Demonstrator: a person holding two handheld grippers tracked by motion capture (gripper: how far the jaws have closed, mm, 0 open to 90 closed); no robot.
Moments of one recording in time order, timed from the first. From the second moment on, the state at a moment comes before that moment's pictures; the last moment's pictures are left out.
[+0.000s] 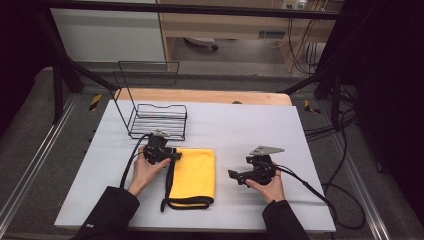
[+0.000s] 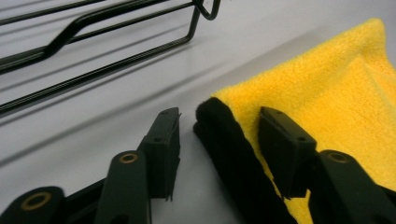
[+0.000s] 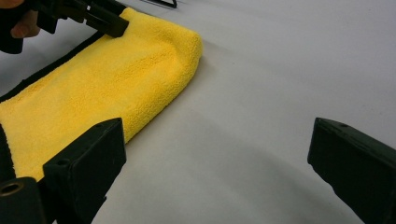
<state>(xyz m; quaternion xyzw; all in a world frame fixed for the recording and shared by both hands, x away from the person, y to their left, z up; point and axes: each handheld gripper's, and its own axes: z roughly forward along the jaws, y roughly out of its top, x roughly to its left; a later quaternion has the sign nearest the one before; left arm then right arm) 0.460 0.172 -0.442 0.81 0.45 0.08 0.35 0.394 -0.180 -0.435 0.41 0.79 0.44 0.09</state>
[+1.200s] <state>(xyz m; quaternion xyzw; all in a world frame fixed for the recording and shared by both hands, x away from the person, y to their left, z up) 0.456 0.168 -0.445 0.82 0.43 0.09 0.36 0.460 -0.096 -0.445 0.44 0.80 0.41 0.07</state>
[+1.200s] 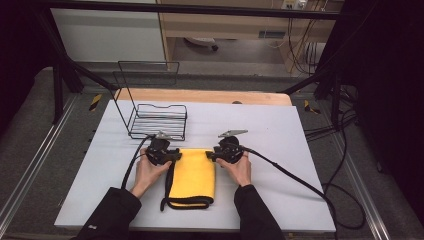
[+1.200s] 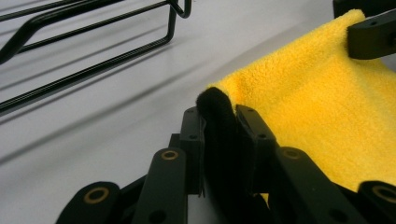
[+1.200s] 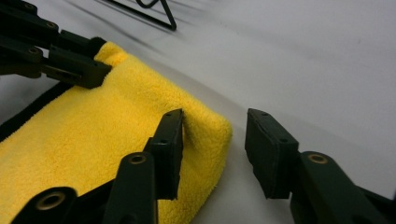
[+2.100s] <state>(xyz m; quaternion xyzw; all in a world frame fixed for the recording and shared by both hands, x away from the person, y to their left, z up) 0.451 0.174 -0.436 0.81 0.44 0.08 0.38 0.457 -0.098 -0.435 0.46 0.79 0.42 0.02</state>
